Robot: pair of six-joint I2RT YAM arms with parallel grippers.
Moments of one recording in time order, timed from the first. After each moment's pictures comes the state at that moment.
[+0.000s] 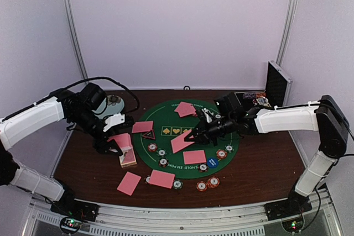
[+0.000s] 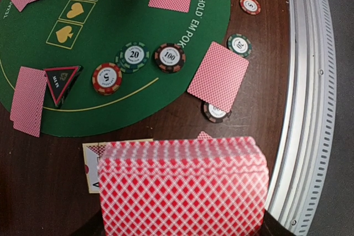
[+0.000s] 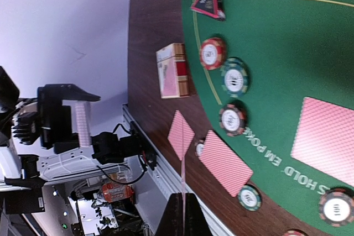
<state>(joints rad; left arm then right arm) -0.49 1.29 1.07 -1.03 0.47 0.73 0.77 1.67 1.05 0.01 -0.64 1.05</state>
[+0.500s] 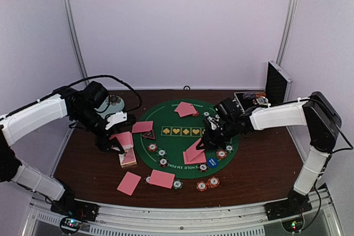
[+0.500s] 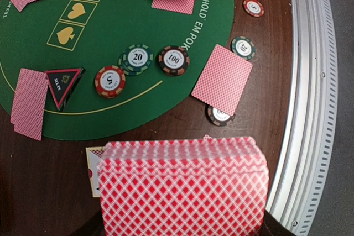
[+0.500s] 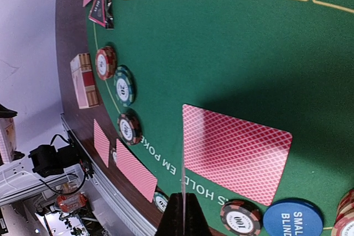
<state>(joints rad) -0.49 1.33 1.10 -1.03 0.47 0.73 0.67 1.75 1.05 -0.24 -0.55 0.81</state>
